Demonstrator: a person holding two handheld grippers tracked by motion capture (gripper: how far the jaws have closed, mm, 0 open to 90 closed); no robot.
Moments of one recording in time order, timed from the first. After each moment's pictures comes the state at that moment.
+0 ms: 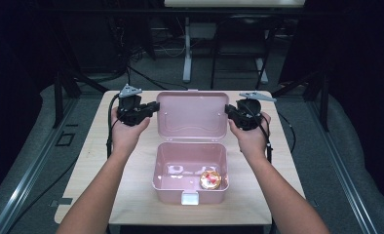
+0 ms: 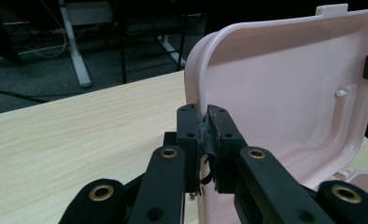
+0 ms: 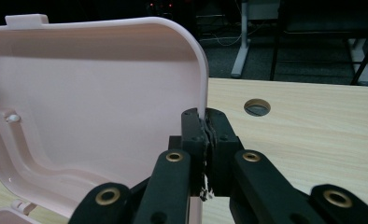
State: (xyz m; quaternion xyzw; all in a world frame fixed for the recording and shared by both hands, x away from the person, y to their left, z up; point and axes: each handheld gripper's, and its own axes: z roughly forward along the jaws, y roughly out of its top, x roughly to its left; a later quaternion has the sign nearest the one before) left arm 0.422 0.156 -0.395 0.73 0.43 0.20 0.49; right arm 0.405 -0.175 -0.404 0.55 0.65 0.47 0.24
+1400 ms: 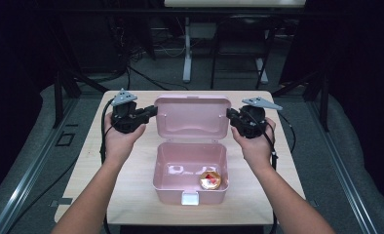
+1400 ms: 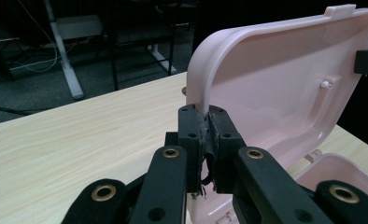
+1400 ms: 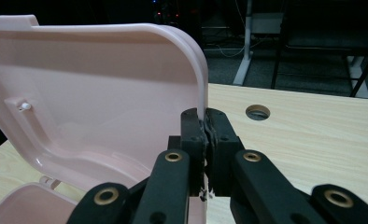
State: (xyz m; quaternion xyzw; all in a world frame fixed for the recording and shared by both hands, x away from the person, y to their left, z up) left arm 0.393 0.163 -0.388 0.74 0.40 0.21 0.51; right arm 0.373 -0.177 -0.395 0.52 0.66 0.48 0.26
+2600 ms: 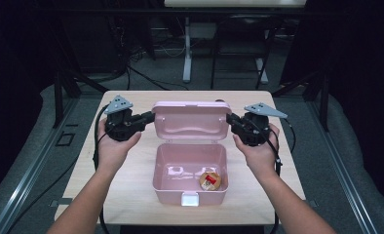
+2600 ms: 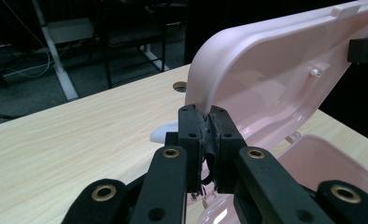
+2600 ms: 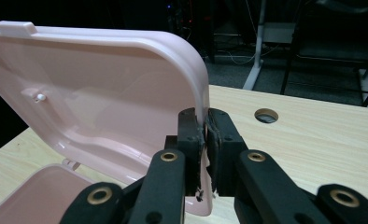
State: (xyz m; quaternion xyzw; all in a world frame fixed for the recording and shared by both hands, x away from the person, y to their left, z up) left arm 0.367 0.170 -0.383 0.75 0.38 0.21 0.51; right arm 0.348 -0.179 -0.391 0.49 0.67 0.50 0.26
